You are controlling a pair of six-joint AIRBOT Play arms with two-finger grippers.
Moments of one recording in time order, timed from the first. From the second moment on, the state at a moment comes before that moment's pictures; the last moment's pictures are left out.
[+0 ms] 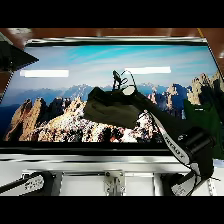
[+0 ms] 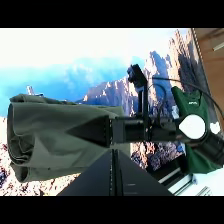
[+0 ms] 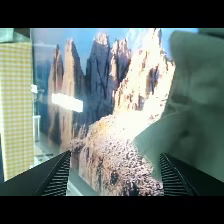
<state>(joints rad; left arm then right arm) 0.25 -1.27 1.72 0.61 -1.49 -1.35 0.52 -1.77 1.40 -0.39 0.66 1.36</state>
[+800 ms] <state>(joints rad) 0.22 -1.26 1.72 0.61 -1.52 -1.34 0.02 -1.68 1.17 -0.88 1.20 1.42</state>
